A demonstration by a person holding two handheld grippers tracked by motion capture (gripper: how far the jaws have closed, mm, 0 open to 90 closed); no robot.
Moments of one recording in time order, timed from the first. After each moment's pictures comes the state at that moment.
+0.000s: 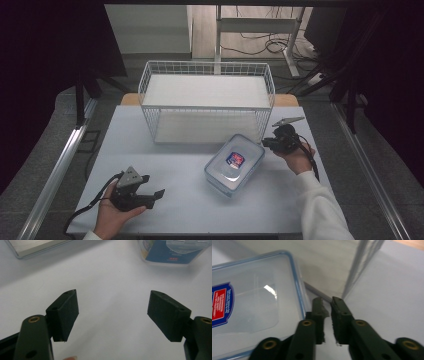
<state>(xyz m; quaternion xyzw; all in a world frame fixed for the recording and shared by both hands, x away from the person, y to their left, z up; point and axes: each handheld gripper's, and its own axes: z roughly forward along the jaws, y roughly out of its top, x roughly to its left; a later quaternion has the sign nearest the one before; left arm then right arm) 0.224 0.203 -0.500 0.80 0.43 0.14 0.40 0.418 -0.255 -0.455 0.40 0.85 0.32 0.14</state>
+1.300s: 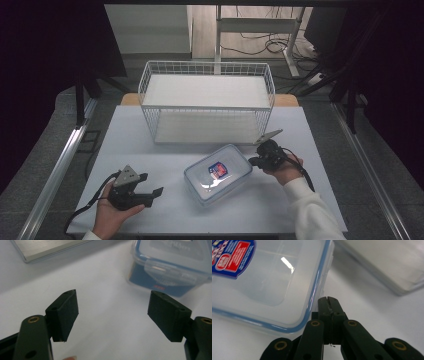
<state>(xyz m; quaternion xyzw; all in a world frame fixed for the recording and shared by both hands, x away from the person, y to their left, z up) 0.224 0.208 -0.495 0.79 0.43 0.15 0.41 0.369 -0.209 -0.460 0.31 0.91 0.26 0.09</state>
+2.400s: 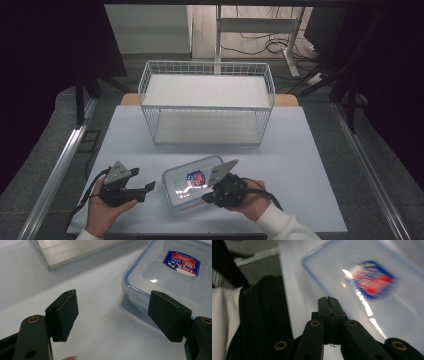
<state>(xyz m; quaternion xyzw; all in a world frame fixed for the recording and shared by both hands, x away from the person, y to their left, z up) 0.225 0.225 -0.485 0.78 0.44 0.18 0.41 0.257 -0.097 -0.436 0.10 0.94 0.32 0.00</state>
